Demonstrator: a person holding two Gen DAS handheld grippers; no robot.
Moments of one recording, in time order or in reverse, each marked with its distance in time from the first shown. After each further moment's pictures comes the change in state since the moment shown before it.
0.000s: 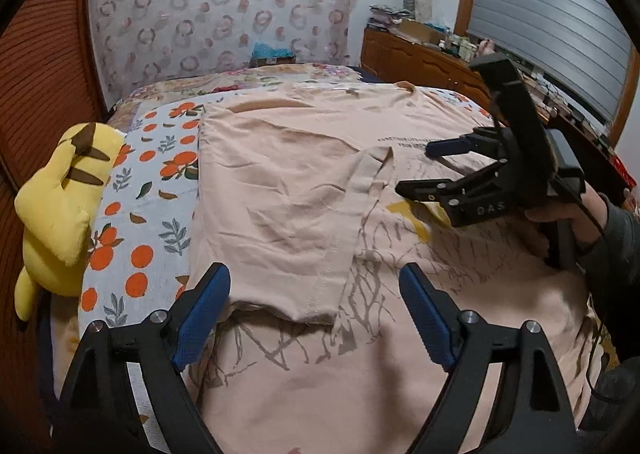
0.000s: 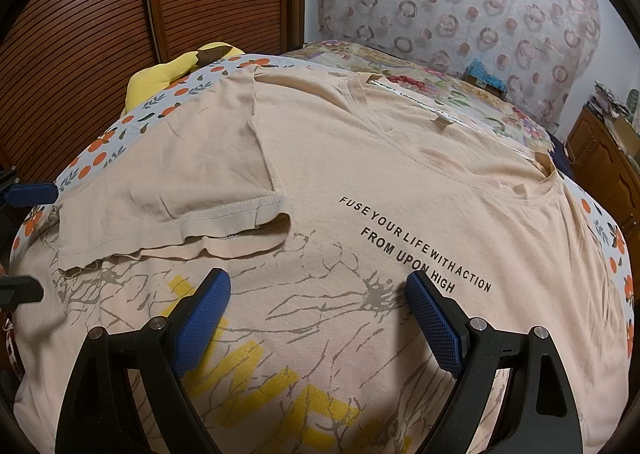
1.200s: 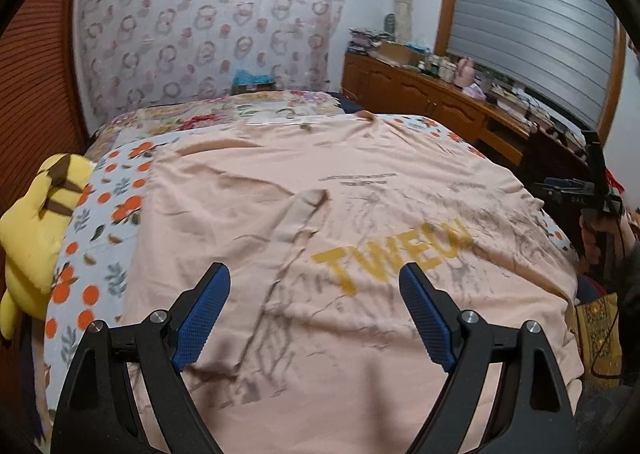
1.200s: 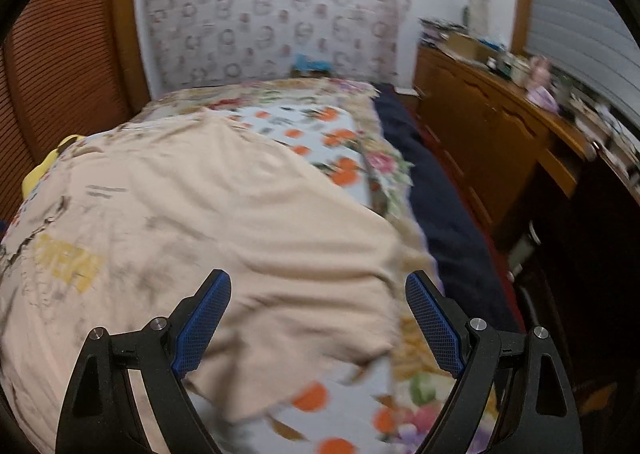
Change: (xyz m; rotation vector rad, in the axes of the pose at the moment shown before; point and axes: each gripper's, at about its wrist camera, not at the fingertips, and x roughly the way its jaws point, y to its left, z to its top) left arm 0.004 -0.061 0.024 0.037 -0.093 -0.055; right arm -0.185 -0.202 -0.205 0.458 -0.093 -0.360
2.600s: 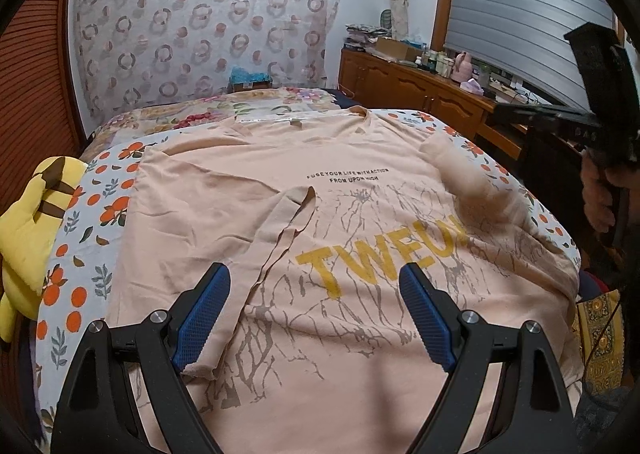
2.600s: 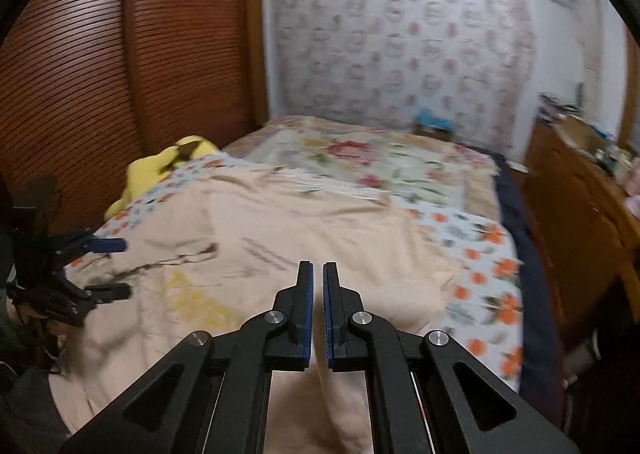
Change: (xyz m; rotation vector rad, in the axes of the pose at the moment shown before) left arm 0.005 -0.008 -0.003 0.002 0.006 0.007; right arm -0.050 0.157 0.085 -0.321 -0.145 0.354
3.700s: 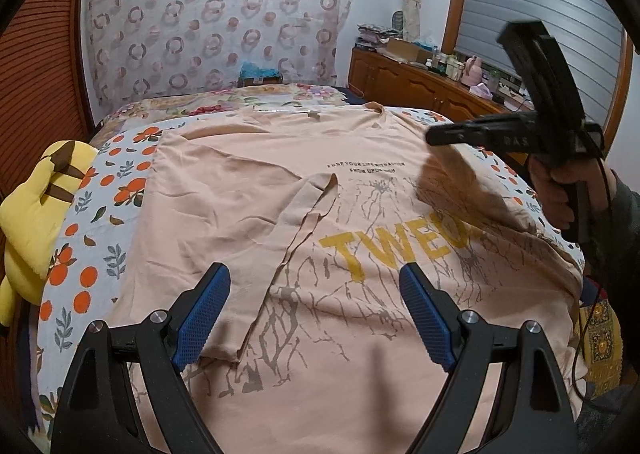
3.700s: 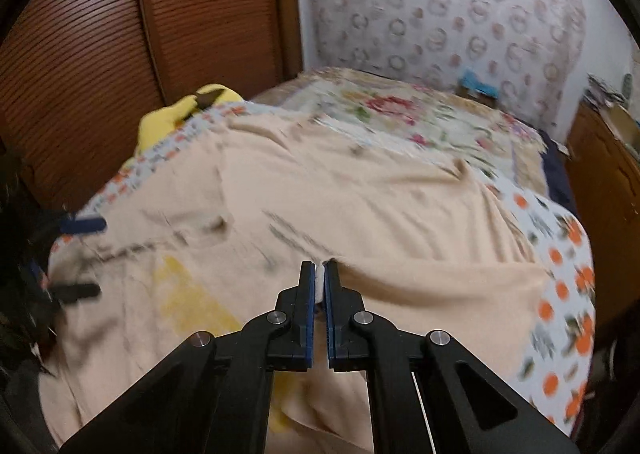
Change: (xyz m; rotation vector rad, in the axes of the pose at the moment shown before) left arm -0.004 0.016 -0.011 -0.044 0.003 0.011; right arm 0.136 0.047 0.065 -0.040 0.157 0.148
